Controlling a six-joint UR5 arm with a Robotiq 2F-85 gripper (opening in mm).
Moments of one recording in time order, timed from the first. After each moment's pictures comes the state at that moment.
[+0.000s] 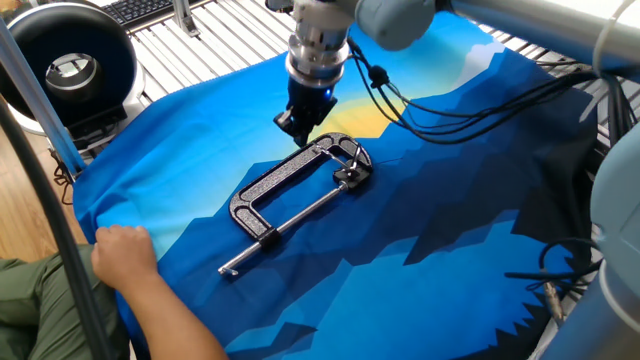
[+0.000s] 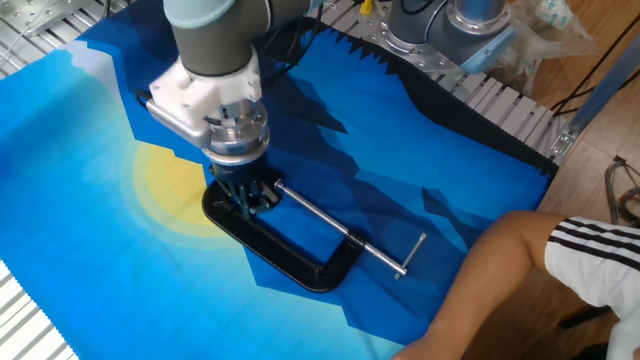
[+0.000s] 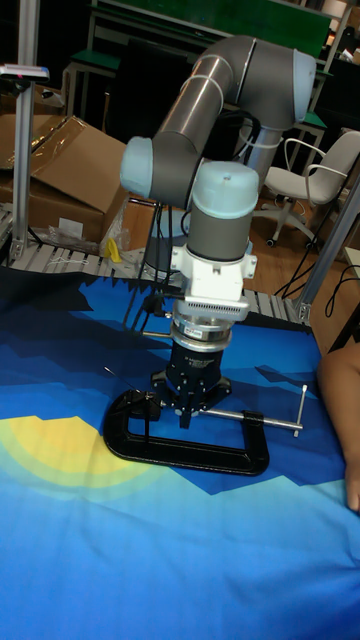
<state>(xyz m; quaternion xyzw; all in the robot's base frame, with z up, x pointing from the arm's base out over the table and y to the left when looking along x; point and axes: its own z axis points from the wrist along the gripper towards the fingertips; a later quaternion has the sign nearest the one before) 0.581 0.049 0.065 -0.01 1.00 0.05 0.05</state>
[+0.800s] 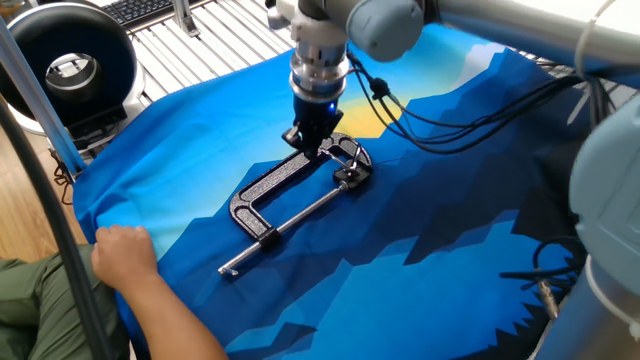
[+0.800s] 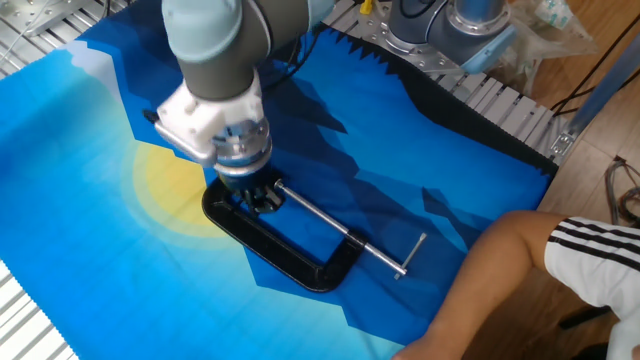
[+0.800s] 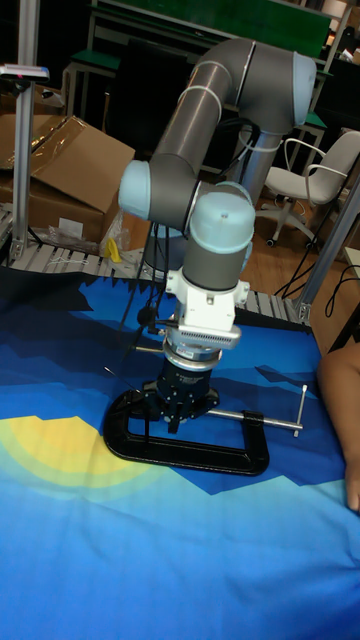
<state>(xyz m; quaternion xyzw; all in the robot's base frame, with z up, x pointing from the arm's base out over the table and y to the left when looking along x) 0.562 0.038 0.024 -0.01 1.00 0.03 0.01</state>
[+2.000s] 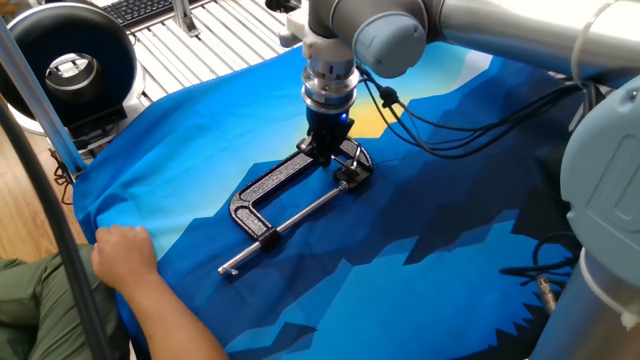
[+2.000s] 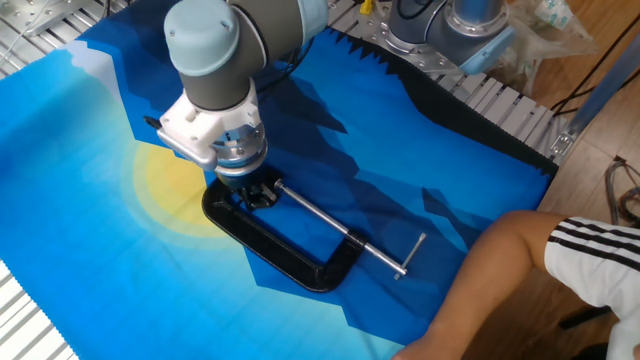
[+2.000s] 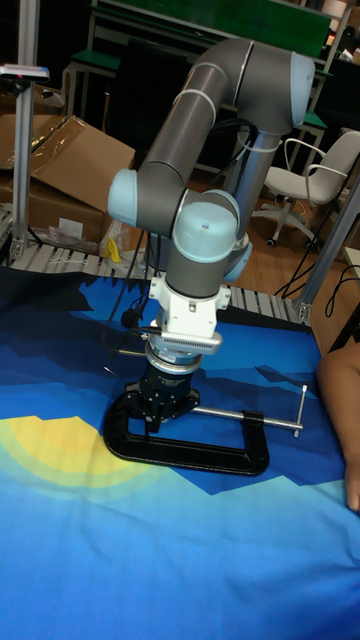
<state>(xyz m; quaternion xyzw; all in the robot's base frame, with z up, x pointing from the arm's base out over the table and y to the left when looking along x) 0.550 0.009 0.014 -0.03 1.00 0.02 0.00</state>
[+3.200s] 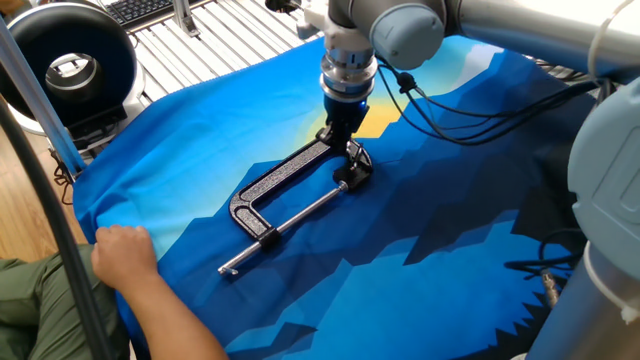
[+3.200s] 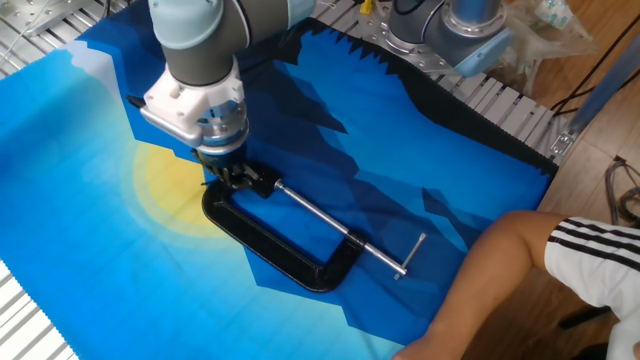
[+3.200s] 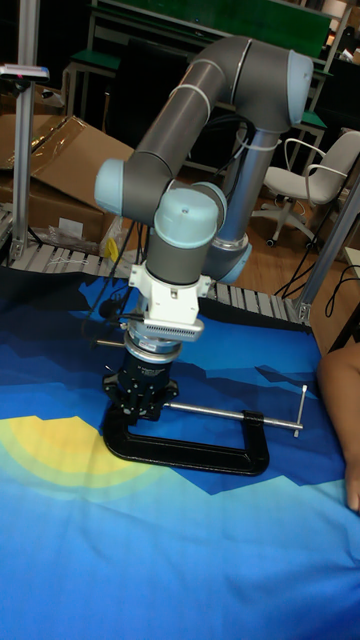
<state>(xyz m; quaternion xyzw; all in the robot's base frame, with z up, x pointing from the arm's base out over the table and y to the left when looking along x) 0.548 -0.034 0.021 -0.07 1.00 0.00 0.01</state>
